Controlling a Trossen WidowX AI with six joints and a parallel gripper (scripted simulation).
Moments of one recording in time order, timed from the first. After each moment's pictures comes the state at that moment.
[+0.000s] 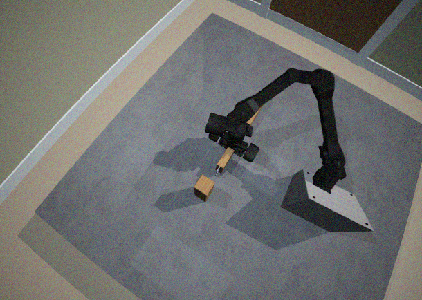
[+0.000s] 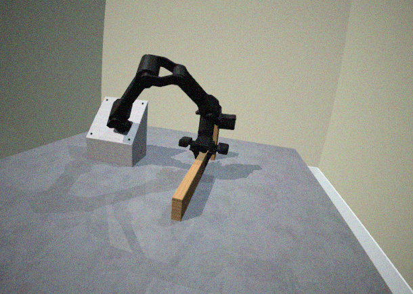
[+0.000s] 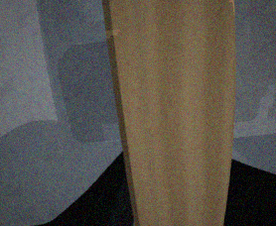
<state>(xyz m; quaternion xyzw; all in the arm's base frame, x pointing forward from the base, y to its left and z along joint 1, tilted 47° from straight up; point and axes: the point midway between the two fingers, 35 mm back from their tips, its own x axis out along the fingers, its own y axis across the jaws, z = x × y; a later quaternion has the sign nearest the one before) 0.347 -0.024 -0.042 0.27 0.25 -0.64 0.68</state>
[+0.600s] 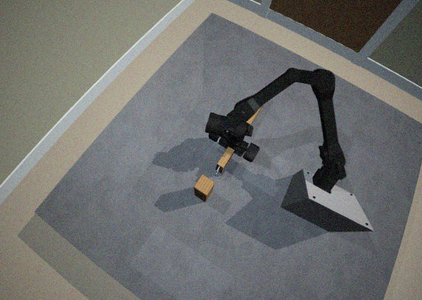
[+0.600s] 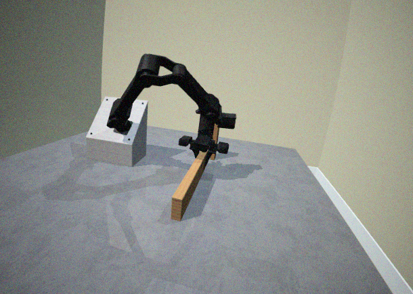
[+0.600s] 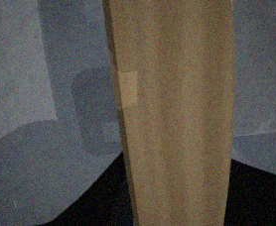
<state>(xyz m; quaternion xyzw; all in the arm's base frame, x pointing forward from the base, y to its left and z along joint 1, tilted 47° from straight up) 0.347 -0.022 -0.040 0.27 0.25 -0.64 0.68</state>
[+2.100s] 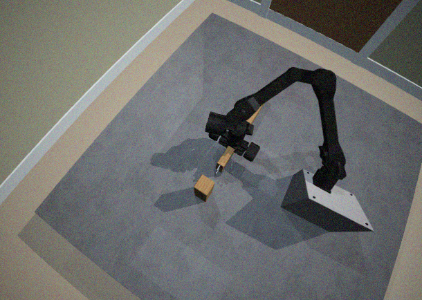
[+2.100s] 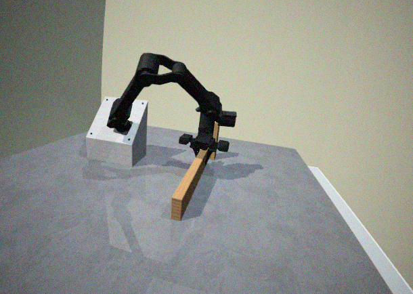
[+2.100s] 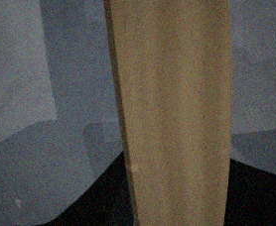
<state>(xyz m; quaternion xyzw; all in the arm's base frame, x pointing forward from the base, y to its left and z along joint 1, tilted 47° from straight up) 0.347 -0.017 -0.035 0.27 0.24 -0.64 0.68</state>
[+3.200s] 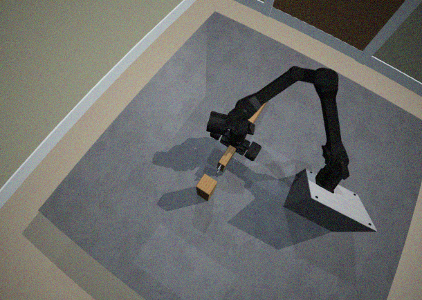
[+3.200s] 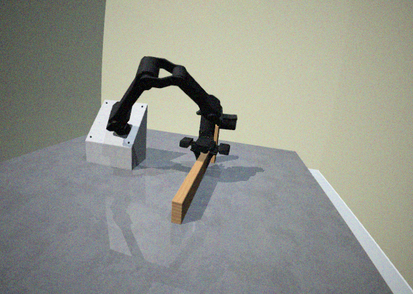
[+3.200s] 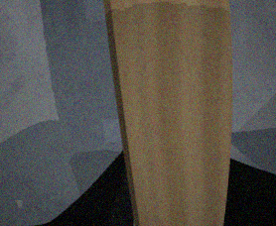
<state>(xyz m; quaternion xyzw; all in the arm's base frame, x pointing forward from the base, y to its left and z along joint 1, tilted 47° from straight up) 0.350 -0.016 -0.036 0.28 0.24 -0.64 0.68</state>
